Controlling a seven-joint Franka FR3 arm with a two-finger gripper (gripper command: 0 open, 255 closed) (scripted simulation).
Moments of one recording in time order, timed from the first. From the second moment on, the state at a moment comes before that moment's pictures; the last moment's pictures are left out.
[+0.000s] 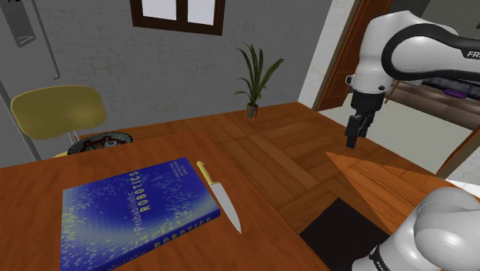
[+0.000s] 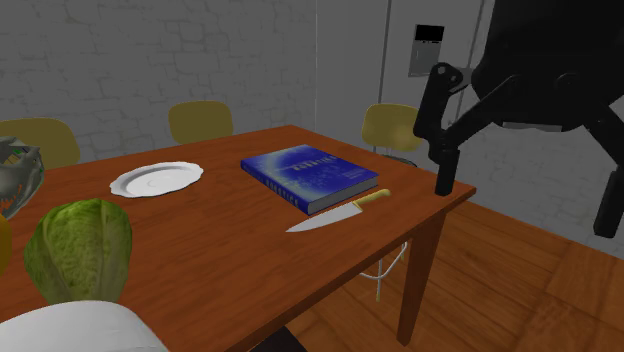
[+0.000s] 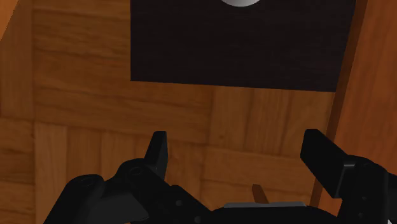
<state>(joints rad) 0.01 -0.75 -0.01 -2.41 -0.11 1.45 -0.05</state>
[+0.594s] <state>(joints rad) 0.05 -0.78 0.08 -2.59 0.00 1.73 0.10</state>
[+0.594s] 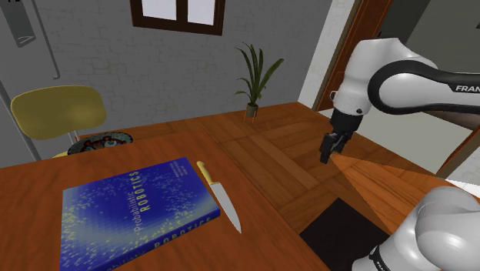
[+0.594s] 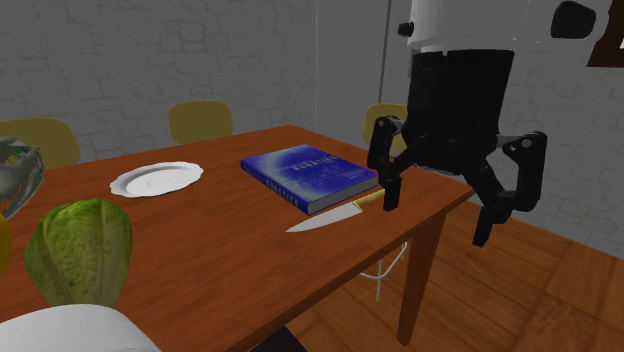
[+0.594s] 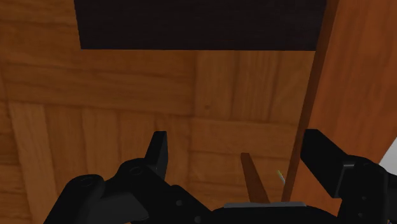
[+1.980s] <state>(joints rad) -0.05 -0.26 0.58 -2.63 -0.08 2.73 0.73</state>
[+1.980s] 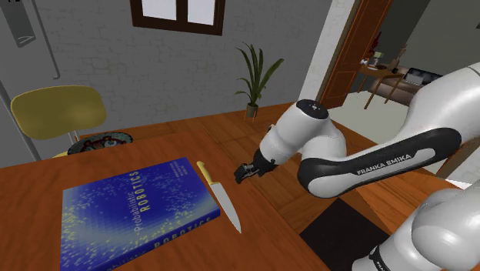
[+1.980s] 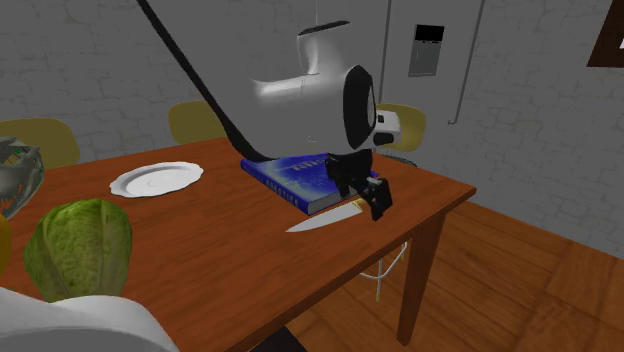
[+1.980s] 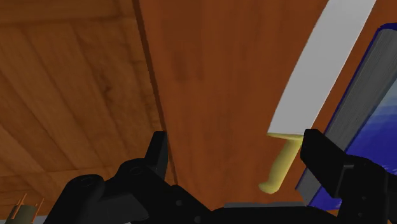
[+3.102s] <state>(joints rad) -0.20 0.23 0.71 -2.30 -1.24 2.77 1.76</state>
